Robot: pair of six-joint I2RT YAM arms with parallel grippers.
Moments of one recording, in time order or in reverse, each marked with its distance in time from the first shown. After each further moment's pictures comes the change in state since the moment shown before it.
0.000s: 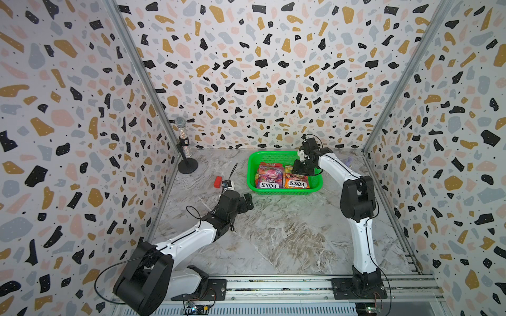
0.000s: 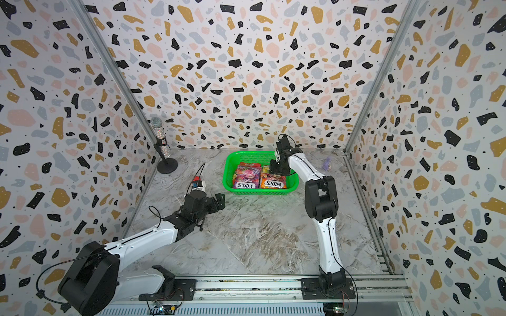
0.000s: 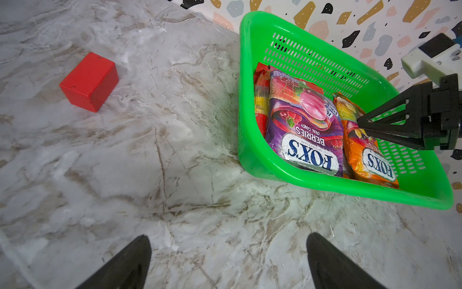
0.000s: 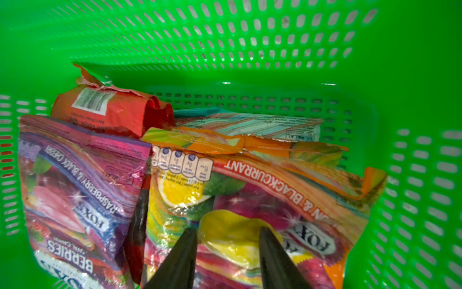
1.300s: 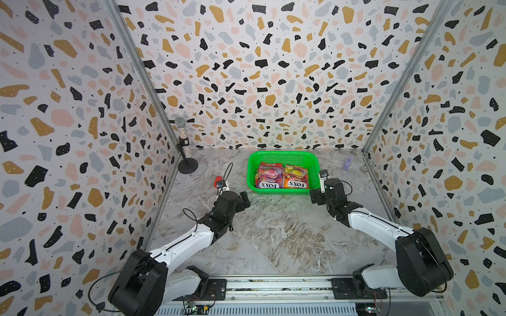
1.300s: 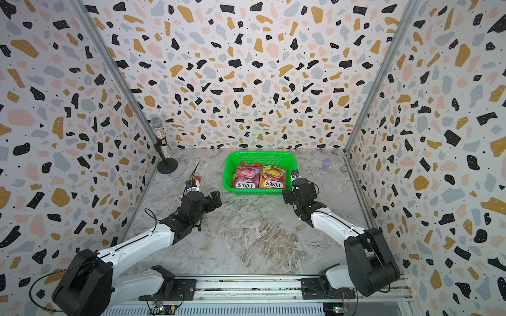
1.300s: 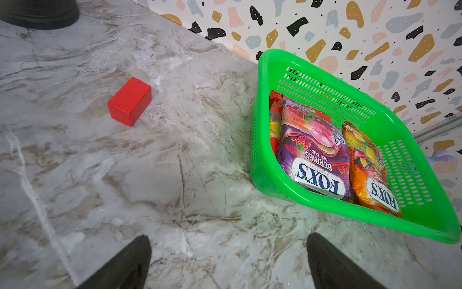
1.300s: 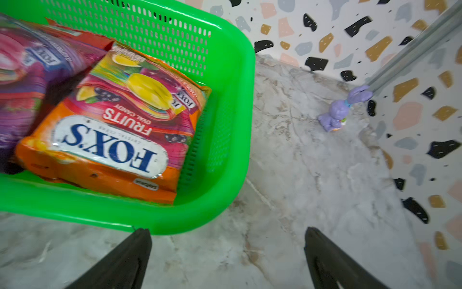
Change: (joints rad) left arm 0.000 -0.063 -0.013 -0.015 -0.107 -0.043; right arm 0.078 -0.921 -1.324 0.929 0.646 -0.400
